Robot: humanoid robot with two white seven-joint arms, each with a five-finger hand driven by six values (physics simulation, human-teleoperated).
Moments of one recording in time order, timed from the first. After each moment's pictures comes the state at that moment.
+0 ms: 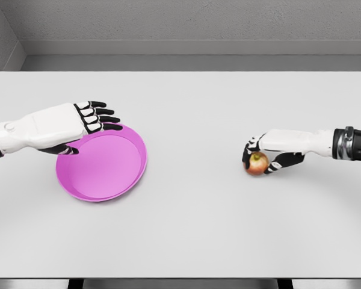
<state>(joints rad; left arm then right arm) -0.73 1.10 -0.97 -1.63 -0.46 -0.61 0.05 -0.67 -0.86 0.86 -1.39 -0.01 -0.59 0.61</state>
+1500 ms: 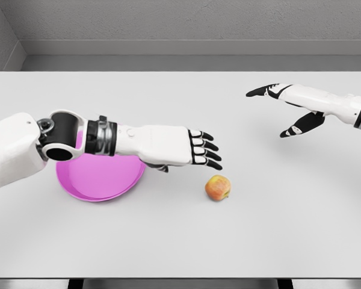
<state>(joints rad) -0.98 0.62 -1.22 -1.58 -0.46 -0.61 -0.24 -0.64 -0.78 0.55 -1.28 -0.02 -0.61 0.61</state>
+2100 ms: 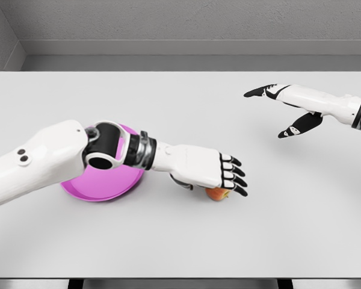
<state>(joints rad) -1.01 0.46 -1.33 -1.51 -0.50 -0.61 -0.24 -0.64 -0.78 0.56 -1.28 -0.02 -0.61 0.61</state>
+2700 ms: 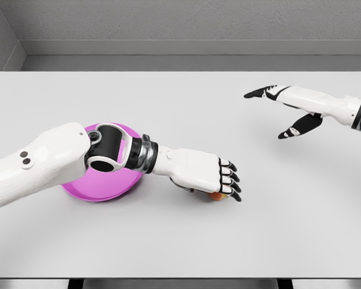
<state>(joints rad) -1.01 0.46 -1.33 -1.51 -0.54 -0.61 -0.26 -0.63 -0.78 0.56 -1.28 -0.02 -0.61 0.61</state>
